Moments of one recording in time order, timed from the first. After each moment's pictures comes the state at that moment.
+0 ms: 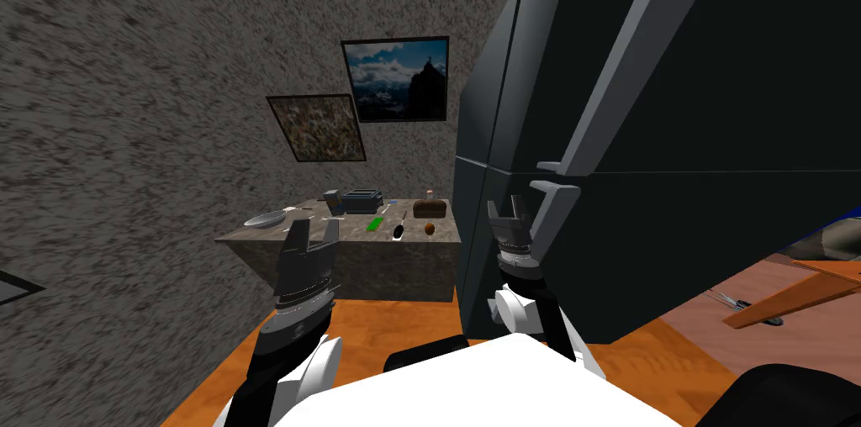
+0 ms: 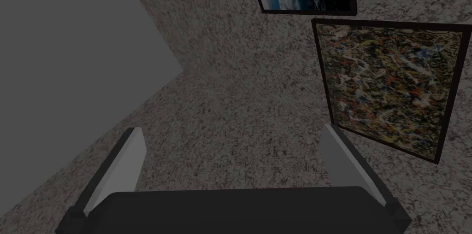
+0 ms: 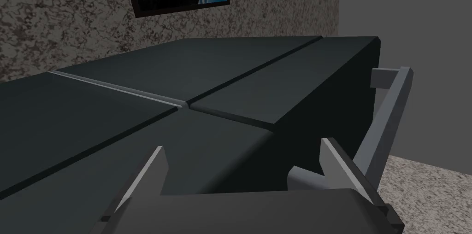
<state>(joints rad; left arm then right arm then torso) 0.51 -0.01 -0.06 -2.31 -0.08 -0.64 -0.10 0.45 -0.02 0.02 -2.30 -0.04 -0.61 -0.01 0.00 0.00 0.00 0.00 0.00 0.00</state>
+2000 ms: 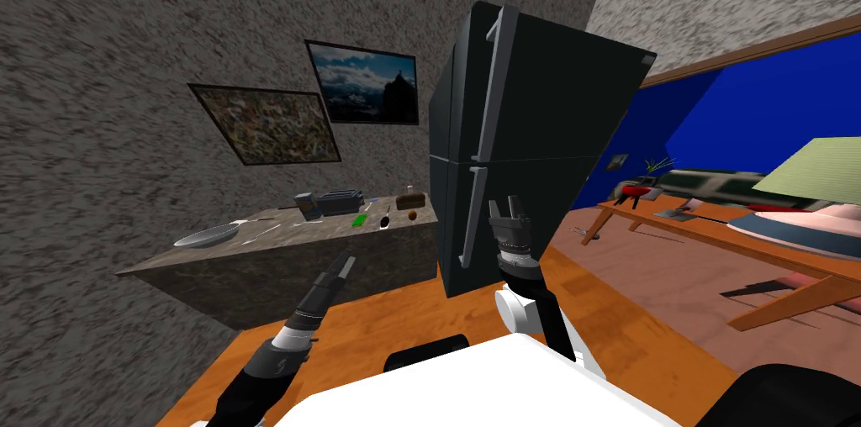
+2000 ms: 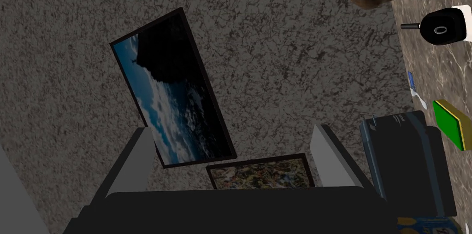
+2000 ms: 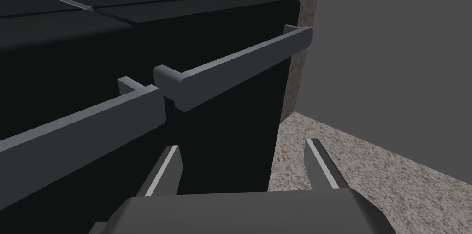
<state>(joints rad) 0.64 0.52 -0.08 -2.14 0.01 -0.47 -0.02 0.45 -0.02 0.02 -2.30 -0.04 -0.61 -0.01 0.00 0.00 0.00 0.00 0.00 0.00</state>
